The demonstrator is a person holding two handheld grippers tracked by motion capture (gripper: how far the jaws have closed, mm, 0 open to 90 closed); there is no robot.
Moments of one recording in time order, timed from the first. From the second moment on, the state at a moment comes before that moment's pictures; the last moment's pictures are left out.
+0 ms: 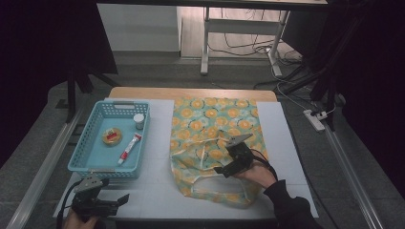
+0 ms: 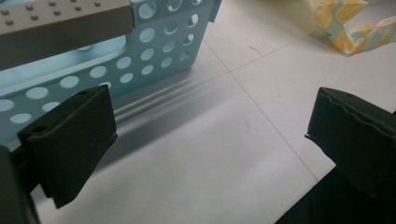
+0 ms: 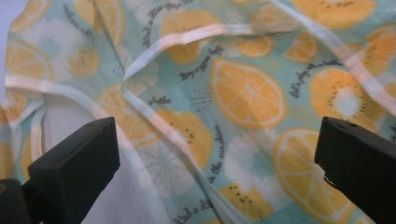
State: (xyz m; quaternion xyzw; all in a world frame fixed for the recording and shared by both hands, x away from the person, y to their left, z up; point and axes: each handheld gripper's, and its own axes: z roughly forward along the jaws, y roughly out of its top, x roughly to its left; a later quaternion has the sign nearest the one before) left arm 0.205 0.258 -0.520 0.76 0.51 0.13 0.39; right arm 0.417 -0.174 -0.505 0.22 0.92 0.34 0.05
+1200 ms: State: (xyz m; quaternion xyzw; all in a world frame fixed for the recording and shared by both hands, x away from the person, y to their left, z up) left arm 0.206 0.258 -0.521 0.76 0.51 0.13 0.39; right arm 0.422 -0.174 -0.506 0.17 0.93 0.31 0.05
